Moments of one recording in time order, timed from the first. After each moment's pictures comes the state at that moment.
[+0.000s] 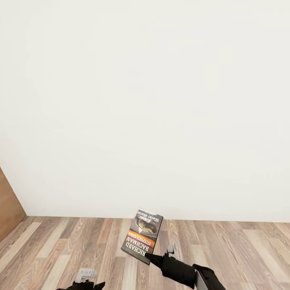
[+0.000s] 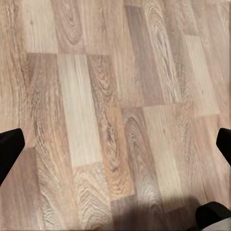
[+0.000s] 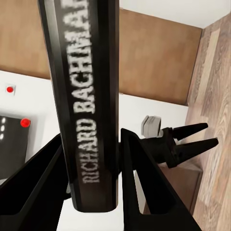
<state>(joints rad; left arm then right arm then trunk) -0.50 0.14 0.04 -0.02 0.03 -0.14 -0.57 -0.40 0.11 -0.27 -0.51 -0.10 0.58 1.27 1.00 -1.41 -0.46</state>
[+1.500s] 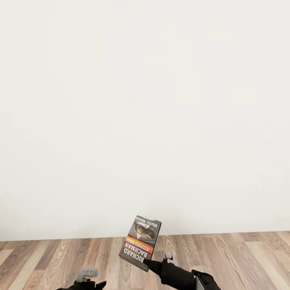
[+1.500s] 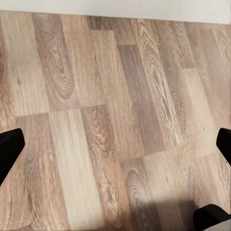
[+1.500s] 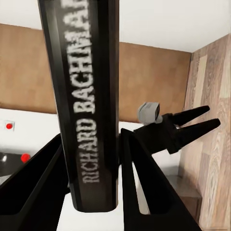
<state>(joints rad) -0.50 0.13 0.04 -0.02 0.04 -0.14 -0.57 -0.40 0.11 -0.27 -0.44 -0.09 0.58 1.27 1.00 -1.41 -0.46</state>
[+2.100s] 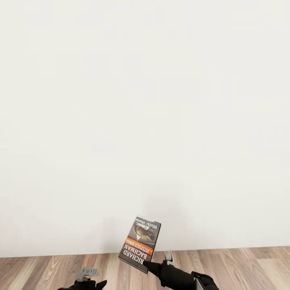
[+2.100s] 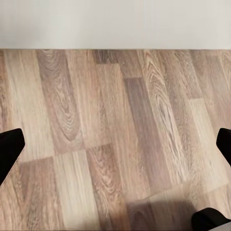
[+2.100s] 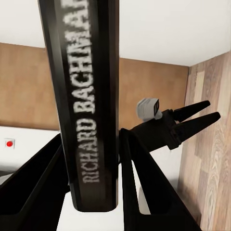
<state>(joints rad) -0.50 0.13 0.05 -0.02 0.05 -0.15 -0.57 -0.40 0.11 -0.28 -0.42 -0.09 0.57 1.27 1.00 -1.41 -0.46</state>
